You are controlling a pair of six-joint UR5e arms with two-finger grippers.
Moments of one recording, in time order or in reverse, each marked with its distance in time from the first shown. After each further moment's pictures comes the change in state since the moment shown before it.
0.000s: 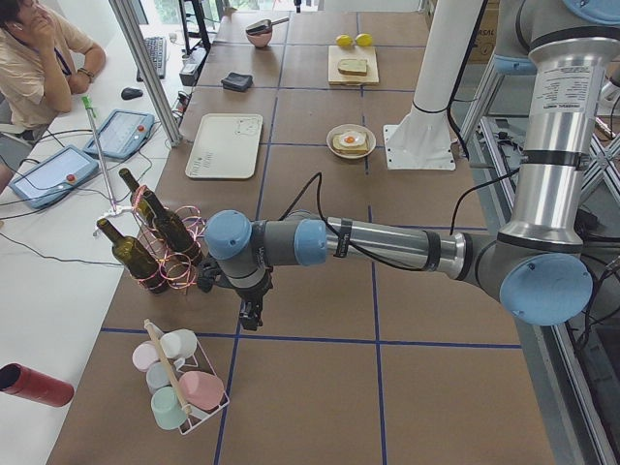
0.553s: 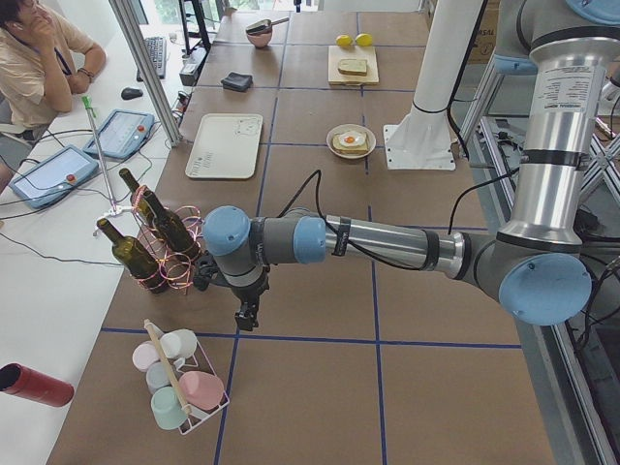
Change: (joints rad) left arm -0.008 -0.013 -0.021 -0.001 0.014 0.002; right arm -0.003 -0.014 0.028 0.002 0.000 -0.004
